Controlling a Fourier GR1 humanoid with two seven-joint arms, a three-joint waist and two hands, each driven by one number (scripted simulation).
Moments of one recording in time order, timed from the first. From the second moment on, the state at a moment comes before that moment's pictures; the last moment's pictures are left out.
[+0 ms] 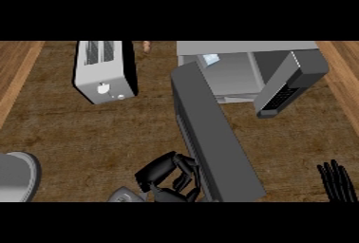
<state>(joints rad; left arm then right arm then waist) -0.17 0.00 -0.50 -1.26 -0.20 -0.33 -0.33 0.28 -0.22 -0.22 -1.22 -0.10 0.41 -0.81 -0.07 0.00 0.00</state>
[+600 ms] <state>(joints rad) -0.33 0.02 -0.86 -1.17 0.03 0.11 -0.23 0.39 -0.28 -0.13 -1.63 -0.31 0.52 -0.59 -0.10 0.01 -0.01</state>
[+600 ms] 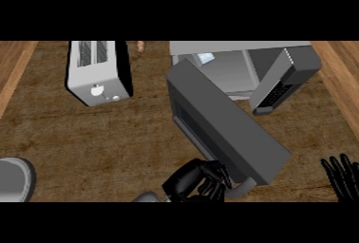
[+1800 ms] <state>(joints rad) -0.75 0.00 -0.93 -1.00 0.42 0.57 -0.25 0.42 -0.34 -0.04 -1.99 -0.48 0.53 -0.34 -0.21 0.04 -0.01</state>
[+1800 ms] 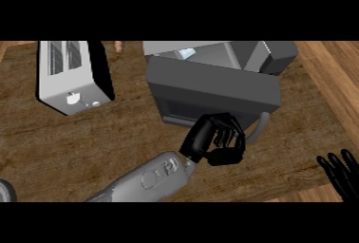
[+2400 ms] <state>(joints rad) -0.90 0.00 -0.85 -0.84 0.61 0.56 -0.31 0.41 -0.38 -0.06 -2.05 -0.54 0.51 -0.26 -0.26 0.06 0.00</state>
